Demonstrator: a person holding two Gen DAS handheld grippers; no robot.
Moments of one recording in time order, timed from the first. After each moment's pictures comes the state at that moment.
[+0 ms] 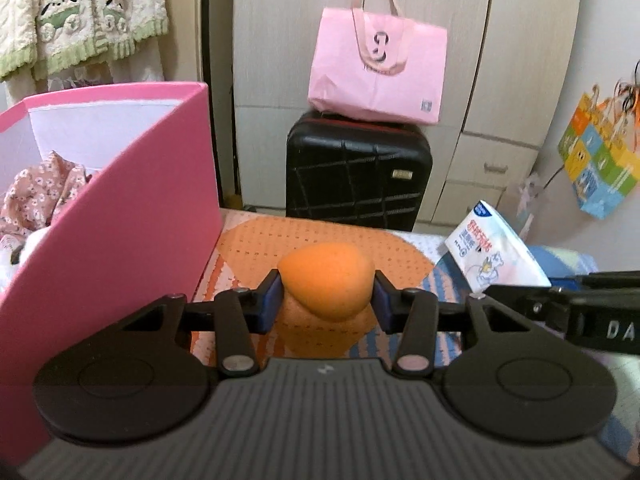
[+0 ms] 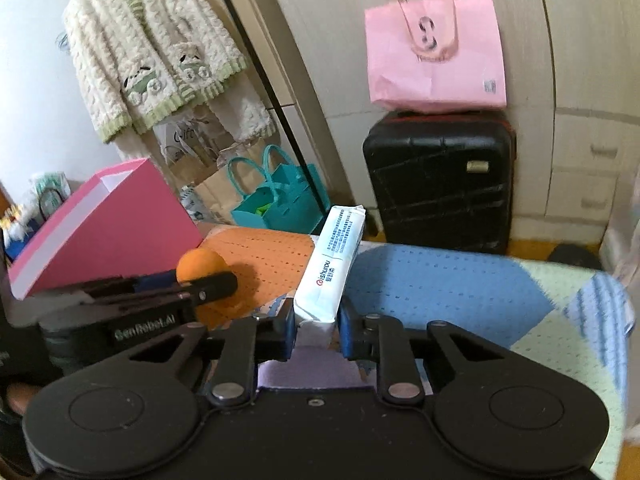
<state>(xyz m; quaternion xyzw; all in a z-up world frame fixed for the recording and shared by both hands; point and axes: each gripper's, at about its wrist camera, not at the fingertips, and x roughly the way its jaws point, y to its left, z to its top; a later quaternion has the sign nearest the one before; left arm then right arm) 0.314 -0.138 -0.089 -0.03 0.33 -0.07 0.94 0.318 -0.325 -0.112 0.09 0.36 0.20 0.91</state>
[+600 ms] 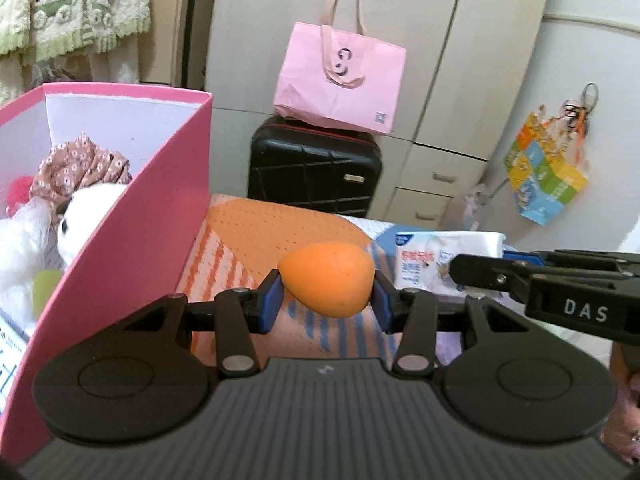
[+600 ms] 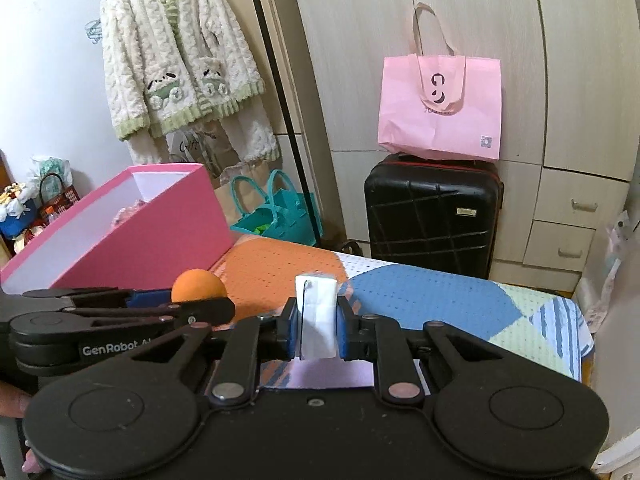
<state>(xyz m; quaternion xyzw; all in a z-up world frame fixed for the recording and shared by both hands) 0.252 -0.116 -0.064 -0.07 0.32 -0.14 0.93 0.255 -0.313 -0.073 0.05 0.31 0.19 0.93</state>
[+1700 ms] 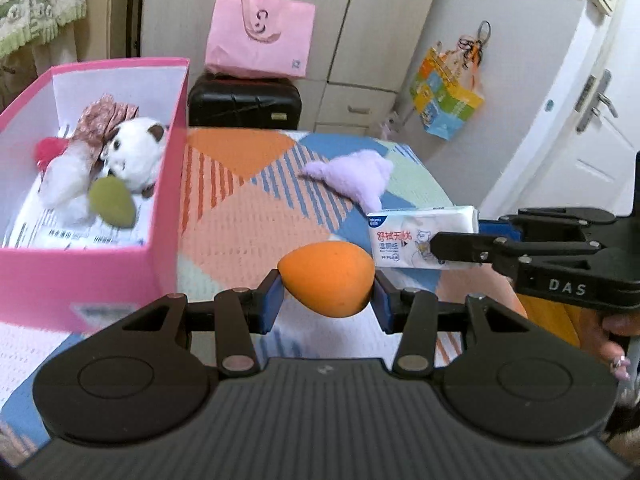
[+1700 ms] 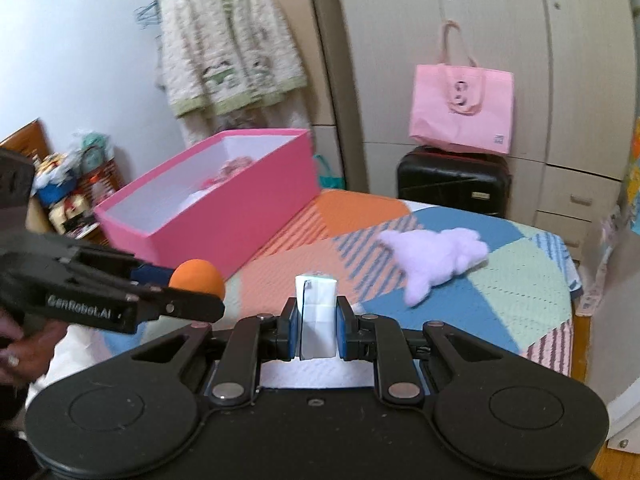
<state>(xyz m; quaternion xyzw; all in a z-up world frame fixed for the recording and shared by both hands) 0.116 -0.049 -0.025 -0.03 0.38 -0.27 0.88 0.091 -0.276 -0.043 0.02 0.31 0.21 0.92</state>
